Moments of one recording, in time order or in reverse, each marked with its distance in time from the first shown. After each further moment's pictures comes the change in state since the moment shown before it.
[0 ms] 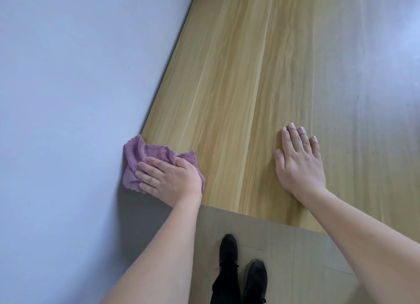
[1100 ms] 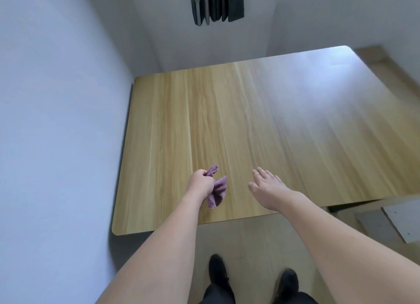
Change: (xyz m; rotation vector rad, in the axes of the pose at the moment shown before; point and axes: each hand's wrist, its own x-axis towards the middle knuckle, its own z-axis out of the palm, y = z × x) left_hand -0.136 0.112 -0.116 -0.309 -0.879 0.437; right_hand -0.115 0.043 -0.189 0.279 -0.534 0.280
